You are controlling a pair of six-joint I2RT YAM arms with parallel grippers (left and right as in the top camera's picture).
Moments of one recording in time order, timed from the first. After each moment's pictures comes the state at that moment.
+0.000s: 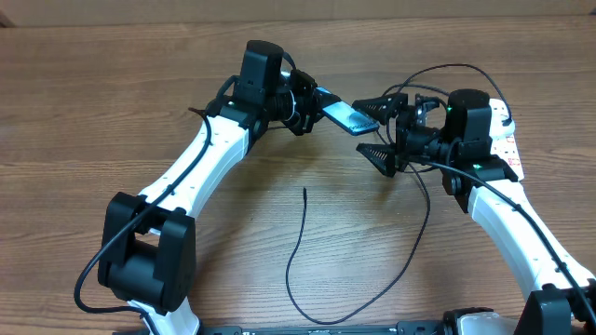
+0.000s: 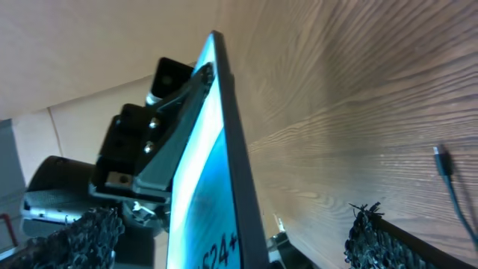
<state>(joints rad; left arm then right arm) -0.38 1.86 1.41 -0.22 0.68 -1.53 0.11 1.43 0.88 -0.03 -0.90 1.35</state>
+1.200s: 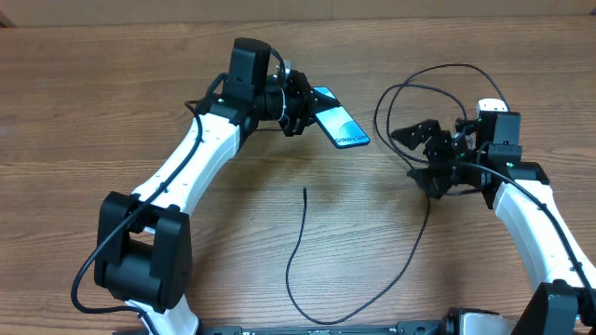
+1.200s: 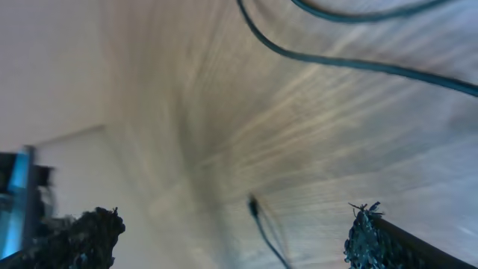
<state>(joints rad) -0.34 1.86 1.41 -0.24 0.87 -1.33 -0.09 1.43 0.88 -0.51 -0.68 0.84</state>
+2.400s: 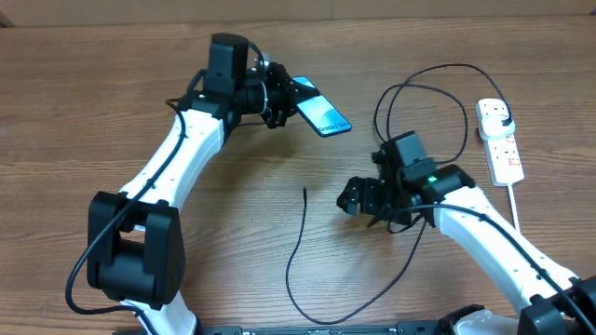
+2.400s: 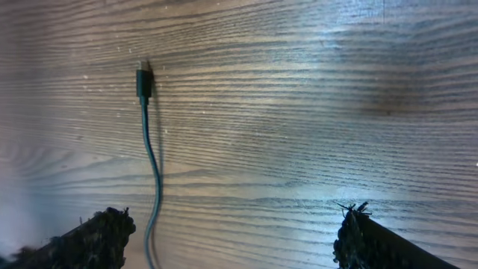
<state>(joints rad) -0.25 1.86 1.41 -0.24 0.84 -1.30 0.41 1.43 0.89 -0.72 -0.31 0.54</state>
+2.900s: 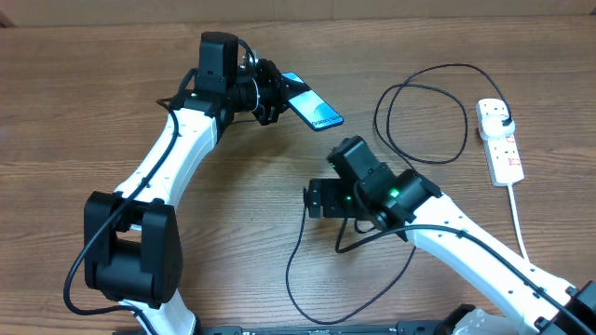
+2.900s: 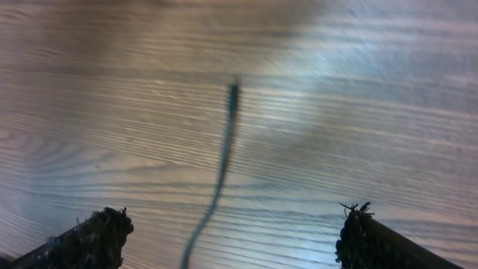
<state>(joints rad) -0.23 1.86 1.41 -0.24 0.80 -1.30 0.69 1.43 1.05 -0.74 -0.09 0.66</state>
